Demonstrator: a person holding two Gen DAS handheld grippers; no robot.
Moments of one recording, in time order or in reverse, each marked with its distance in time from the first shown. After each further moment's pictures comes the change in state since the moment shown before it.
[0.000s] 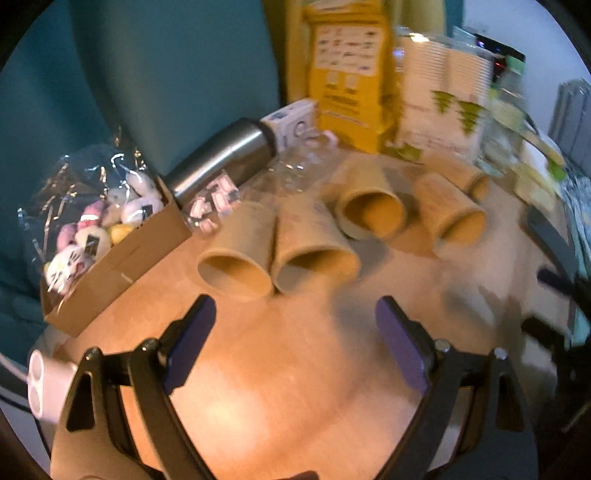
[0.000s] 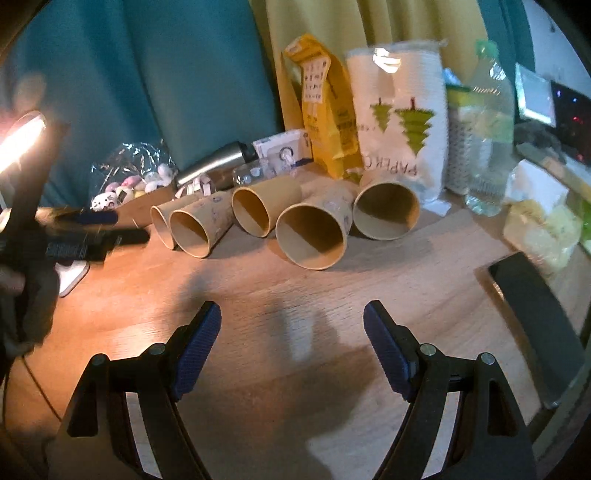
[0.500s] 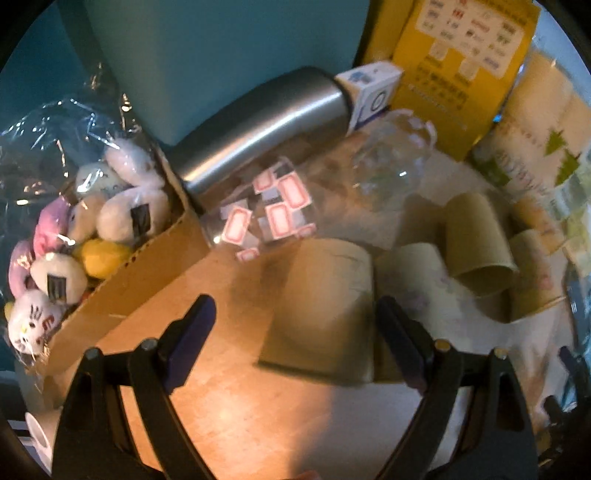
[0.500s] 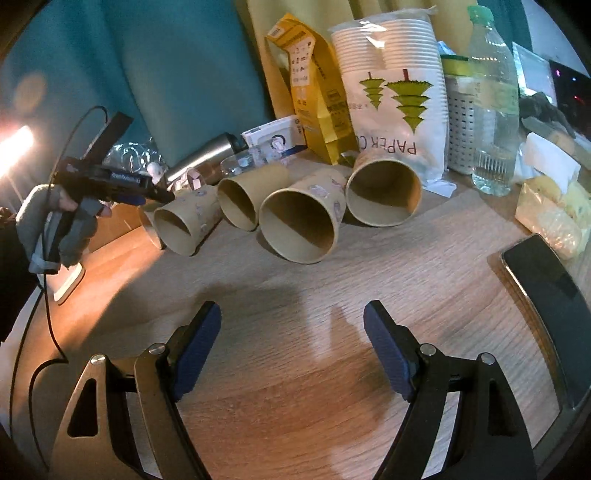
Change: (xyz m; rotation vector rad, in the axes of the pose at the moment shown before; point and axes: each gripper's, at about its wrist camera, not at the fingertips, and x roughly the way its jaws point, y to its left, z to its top) left arm 0.102 0.078 0.059 -0.112 0.252 -0.021; right arm 0.018 -0.022 0.001 0.054 0.022 0.025
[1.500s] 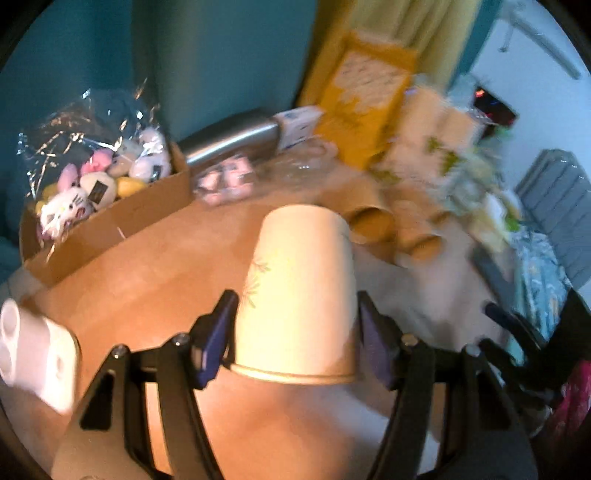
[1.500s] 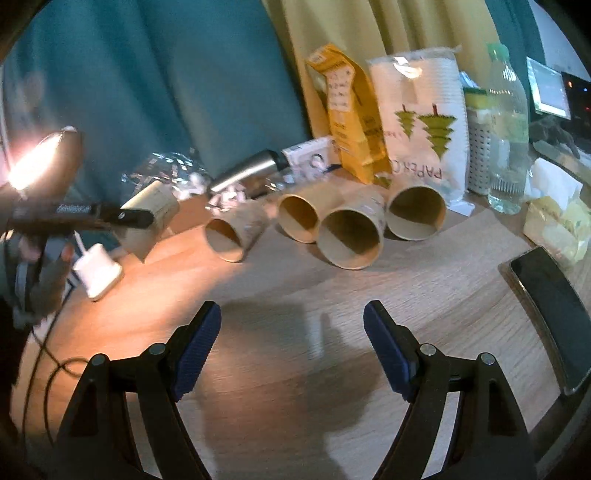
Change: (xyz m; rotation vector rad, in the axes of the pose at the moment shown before) left arm -0.147 -0.004 -0.141 -0.037 -0.242 -0.256; right arm -0.046 0.039 -0.005 -0.041 -0.062 0.090
